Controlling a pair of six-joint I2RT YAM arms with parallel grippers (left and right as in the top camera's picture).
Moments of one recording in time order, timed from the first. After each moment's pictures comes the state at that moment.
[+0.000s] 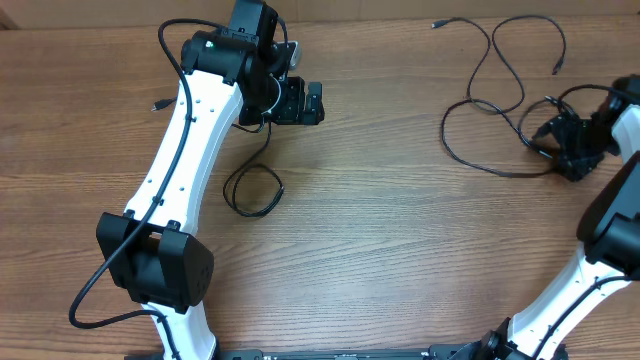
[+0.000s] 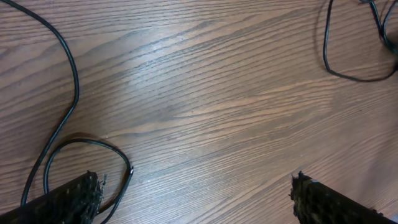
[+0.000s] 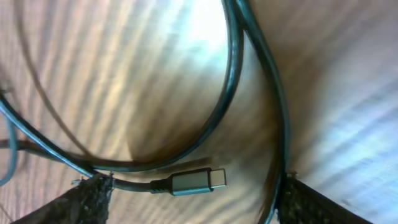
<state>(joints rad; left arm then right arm) -0.29 1.97 1.99 -1.26 0.31 -0.21 -0.50 2.20 1.66 -0.88 -0.23 0.49</state>
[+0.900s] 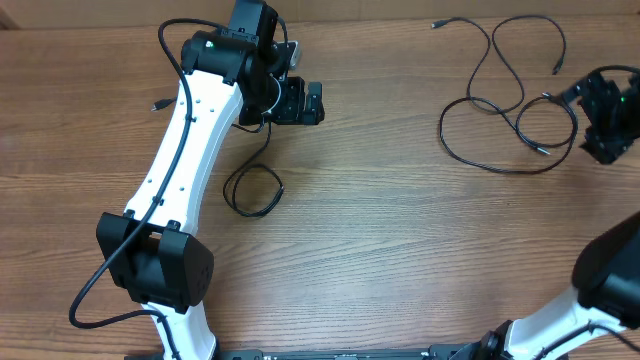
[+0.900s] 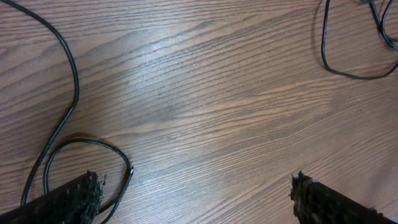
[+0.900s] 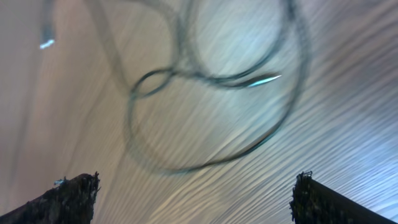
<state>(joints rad) -0.29 1.97 1.99 -1.26 0.31 -0.21 -0.46 1.87 1.78 -1.16 -0.33 0.48</state>
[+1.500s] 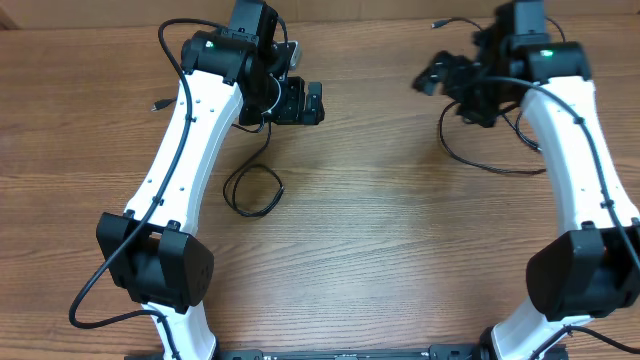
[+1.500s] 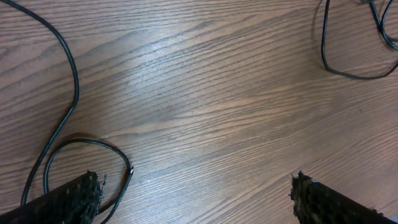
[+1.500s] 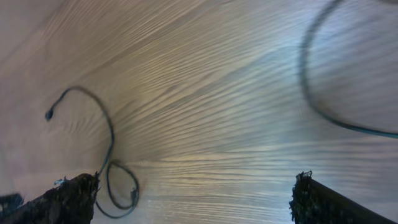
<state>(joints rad) -0.29 1.97 1.99 -1.26 0.31 -0.21 0.07 1.84 1.78 -1.07 -0.36 0.46</state>
